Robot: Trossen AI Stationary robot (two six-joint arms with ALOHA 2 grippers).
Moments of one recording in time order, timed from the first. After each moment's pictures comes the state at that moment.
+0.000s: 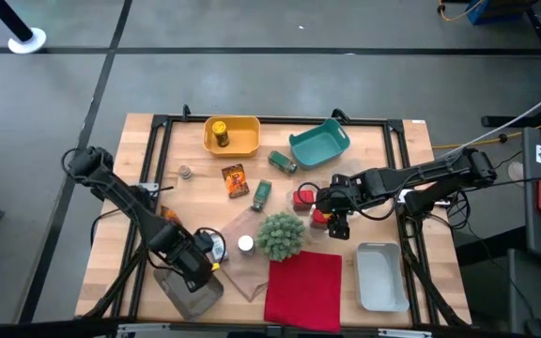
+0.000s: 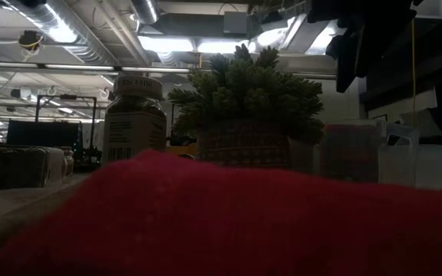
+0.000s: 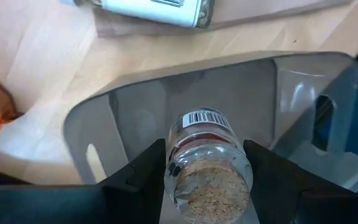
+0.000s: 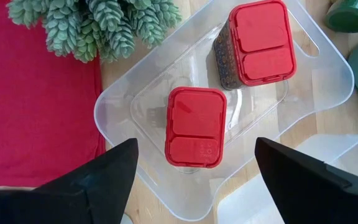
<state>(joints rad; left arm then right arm) -0.68 1.52 1.18 -1.03 0.07 -1.30 0.20 1.45 1.23 -1.04 0.07 0.30</state>
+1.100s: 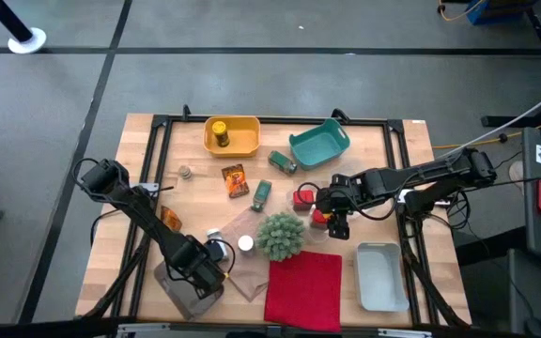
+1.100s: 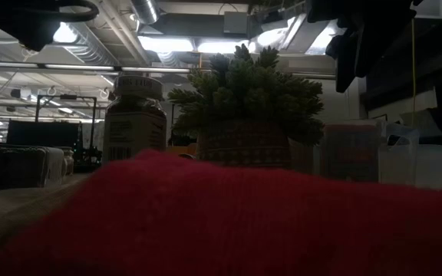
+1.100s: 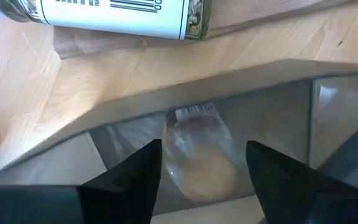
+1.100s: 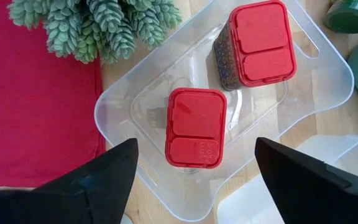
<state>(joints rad) -0.68 1.71 1.18 -0.95 0.07 -1.23 0.20 1.45 1.23 -1.04 0.07 0.30</state>
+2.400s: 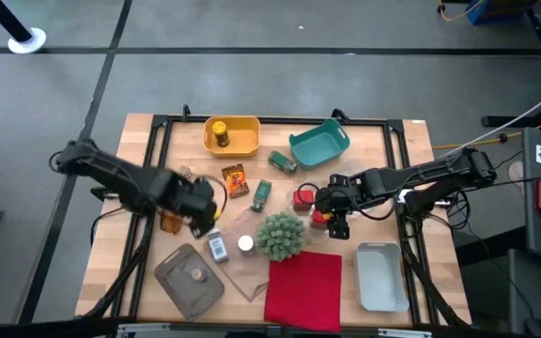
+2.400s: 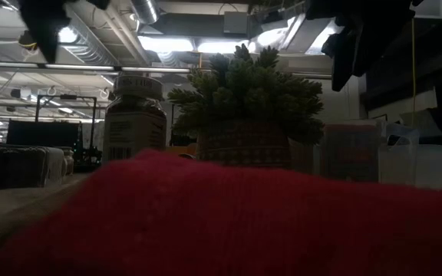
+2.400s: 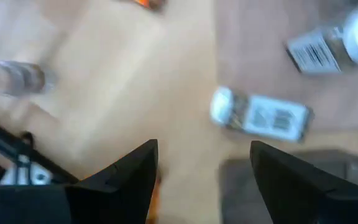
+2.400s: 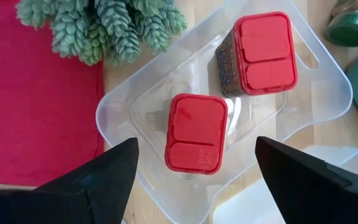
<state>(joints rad) -0.34 1.35 1.26 -1.36 -0.18 -0.98 0.20 1.45 1.23 -1.02 0.07 0.25</state>
